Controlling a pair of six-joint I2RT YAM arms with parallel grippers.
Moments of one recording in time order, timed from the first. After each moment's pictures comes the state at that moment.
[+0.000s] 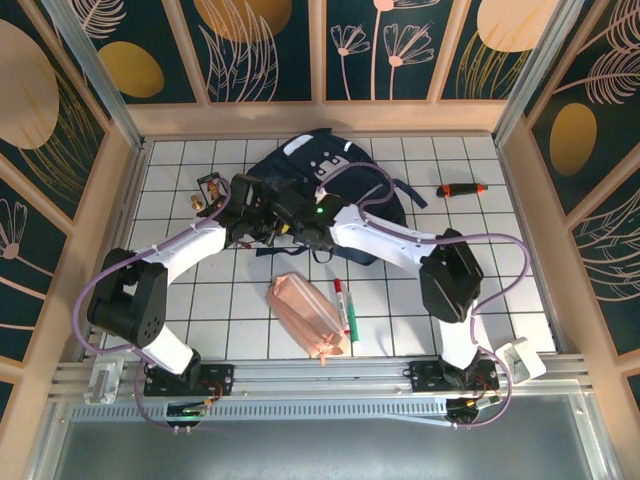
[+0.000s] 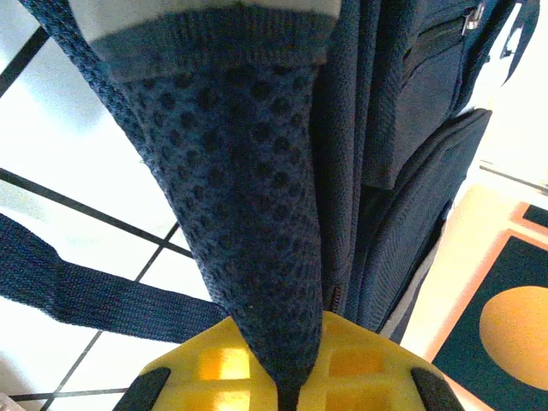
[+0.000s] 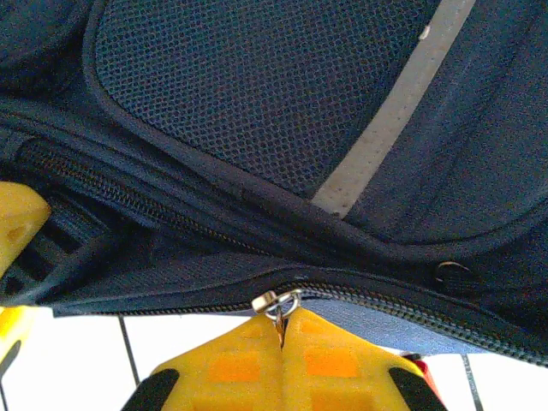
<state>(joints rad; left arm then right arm) -0.41 1.61 1.00 -0.21 0.36 -1.44 0.95 1.90 1.60 -0.93 0.36 1.12</state>
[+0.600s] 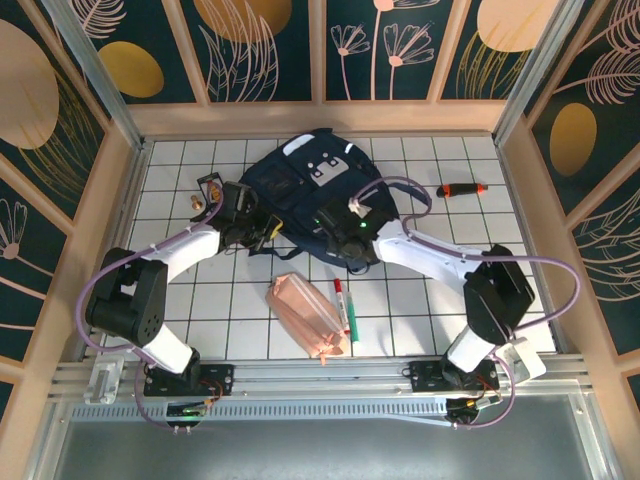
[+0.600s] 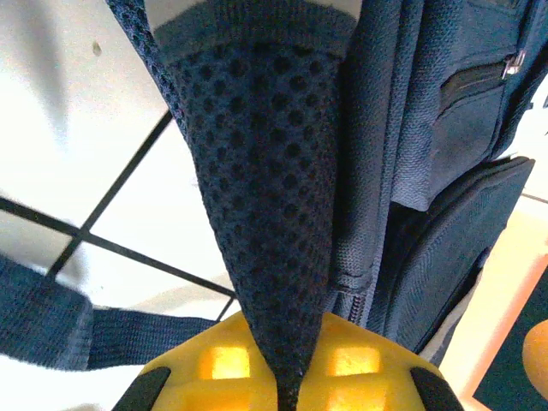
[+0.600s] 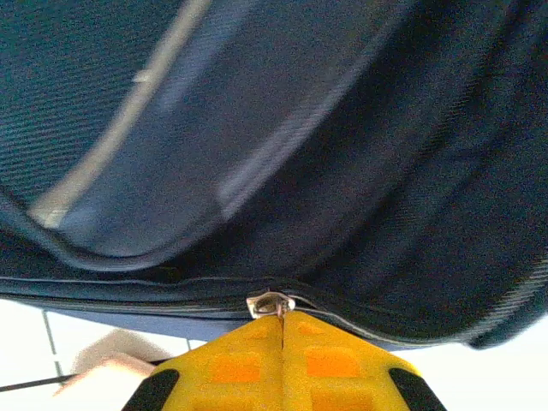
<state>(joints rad) -0.35 1.61 0.92 -0.17 0.33 -1.32 0.86 1.62 1.21 -0.77 0.27 1.04</state>
